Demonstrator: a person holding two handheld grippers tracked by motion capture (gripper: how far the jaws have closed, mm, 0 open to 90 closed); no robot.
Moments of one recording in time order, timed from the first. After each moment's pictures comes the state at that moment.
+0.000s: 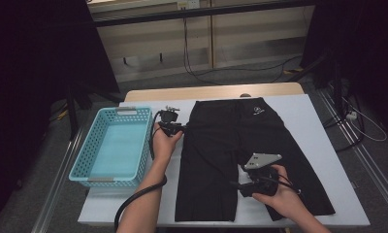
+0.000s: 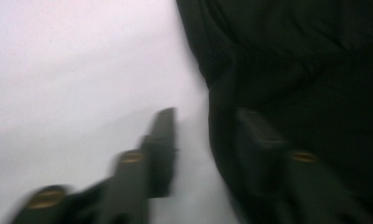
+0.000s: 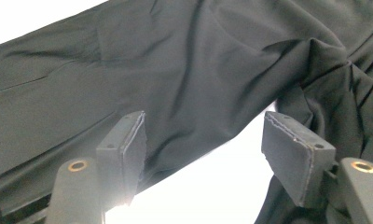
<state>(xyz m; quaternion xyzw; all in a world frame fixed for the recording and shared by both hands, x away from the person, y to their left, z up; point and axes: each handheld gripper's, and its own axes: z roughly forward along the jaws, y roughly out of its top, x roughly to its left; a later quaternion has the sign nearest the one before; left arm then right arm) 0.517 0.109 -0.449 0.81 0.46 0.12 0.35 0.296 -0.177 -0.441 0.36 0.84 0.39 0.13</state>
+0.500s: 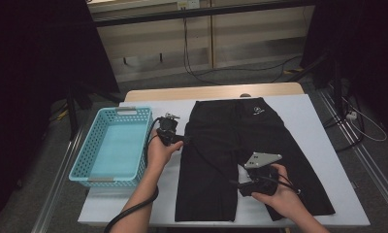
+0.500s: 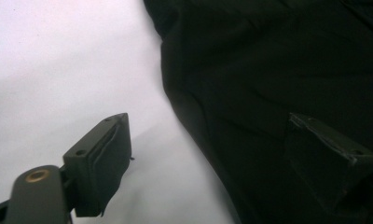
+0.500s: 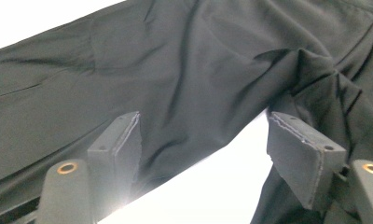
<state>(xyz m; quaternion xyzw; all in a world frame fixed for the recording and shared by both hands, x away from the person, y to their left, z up) 0.479 0.114 -0.440 0.83 0.43 0.10 0.34 0.296 -0.177 -0.439 0.36 0.83 0.39 0.15</state>
